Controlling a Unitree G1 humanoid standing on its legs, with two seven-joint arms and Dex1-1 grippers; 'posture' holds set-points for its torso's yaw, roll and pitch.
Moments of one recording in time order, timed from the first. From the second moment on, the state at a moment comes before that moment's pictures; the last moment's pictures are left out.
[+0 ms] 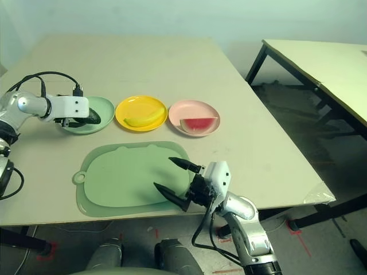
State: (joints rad) left arm -1.20 0.67 -0.50 1.33 0.52 -0.49 -0.72; right arm 0.12 -0.38 0.08 -0.19 0.42 -0.09 0.94
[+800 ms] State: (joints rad) left arm -1.17 0.61 -0.47 1.36 0.55 -0.35 -0.62; right arm 0.10 -0.43 0.05 -0.17 0.42 -0.10 0.91
